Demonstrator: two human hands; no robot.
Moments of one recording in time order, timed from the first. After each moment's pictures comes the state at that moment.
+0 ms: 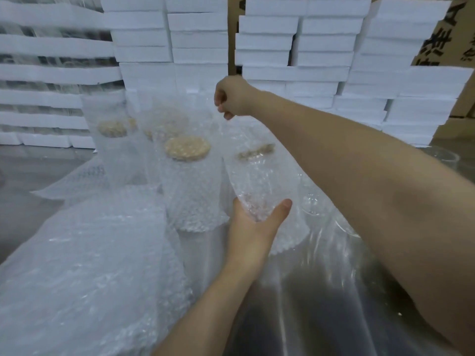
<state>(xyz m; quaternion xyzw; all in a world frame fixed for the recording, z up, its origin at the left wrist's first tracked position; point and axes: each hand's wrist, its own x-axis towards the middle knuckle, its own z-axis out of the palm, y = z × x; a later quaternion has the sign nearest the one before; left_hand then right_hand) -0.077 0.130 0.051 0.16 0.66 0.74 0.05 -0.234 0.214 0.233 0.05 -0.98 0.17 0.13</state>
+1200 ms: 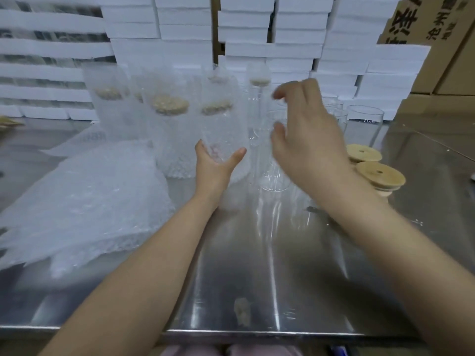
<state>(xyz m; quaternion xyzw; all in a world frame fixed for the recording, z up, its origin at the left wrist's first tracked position) -0.074 0.124 0.053 0.13 0.68 0.72 -0.06 0.059 0.217 0.158 -0.03 -0.92 0.11 0.38</state>
